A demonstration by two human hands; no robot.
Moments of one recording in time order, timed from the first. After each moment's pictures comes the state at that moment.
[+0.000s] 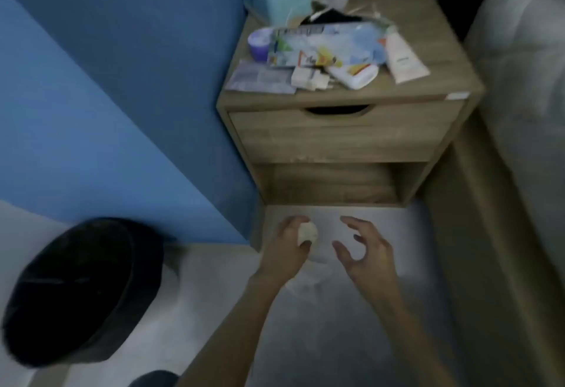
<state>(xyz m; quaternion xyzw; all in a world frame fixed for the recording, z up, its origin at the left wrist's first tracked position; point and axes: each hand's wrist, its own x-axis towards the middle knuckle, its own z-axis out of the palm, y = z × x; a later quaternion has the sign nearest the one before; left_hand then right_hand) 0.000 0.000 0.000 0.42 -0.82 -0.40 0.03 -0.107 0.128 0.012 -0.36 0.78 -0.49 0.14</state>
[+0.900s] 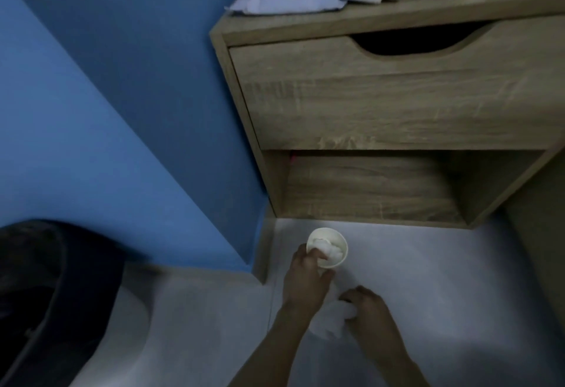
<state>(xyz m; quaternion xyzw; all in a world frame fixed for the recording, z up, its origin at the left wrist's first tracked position) -0.014 -0.052 -0.208 0.46 -0.83 -0.31 0.08 -0.094 0.061 -0.247 -0.51 0.78 -0.30 0.22</state>
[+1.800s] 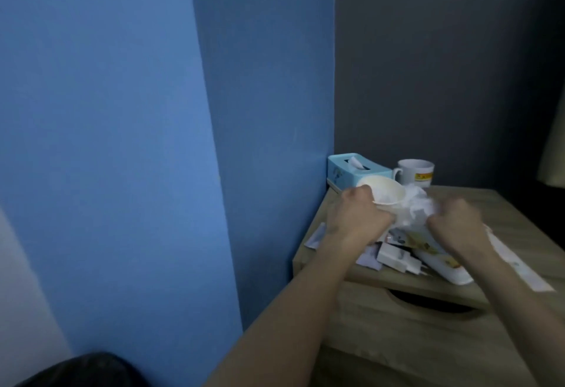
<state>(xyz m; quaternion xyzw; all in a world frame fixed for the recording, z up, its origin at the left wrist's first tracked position) -0.120 -0.154 0.227 0.38 -0.86 -0.18 0.29 -0.259 -0.089 0.200 -0.43 0.79 -0.42 -0.11</state>
